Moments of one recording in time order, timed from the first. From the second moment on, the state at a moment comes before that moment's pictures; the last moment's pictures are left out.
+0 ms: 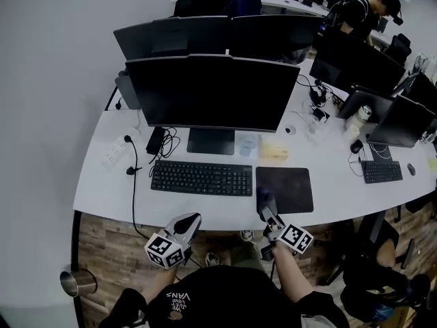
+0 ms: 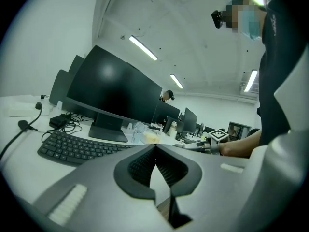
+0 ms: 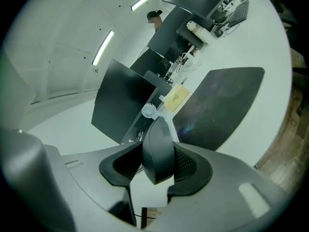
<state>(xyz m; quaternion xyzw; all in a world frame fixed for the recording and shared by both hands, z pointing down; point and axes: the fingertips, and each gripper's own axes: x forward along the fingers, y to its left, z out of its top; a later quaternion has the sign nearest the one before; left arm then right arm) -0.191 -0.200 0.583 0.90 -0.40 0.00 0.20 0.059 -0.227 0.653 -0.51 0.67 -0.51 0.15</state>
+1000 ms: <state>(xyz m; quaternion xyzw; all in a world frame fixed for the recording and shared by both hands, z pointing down) -0.154 -0.281 0.593 0.87 -0.44 0.01 0.21 0.080 -0.354 0.718 -0.52 0.68 -0.52 0.02</state>
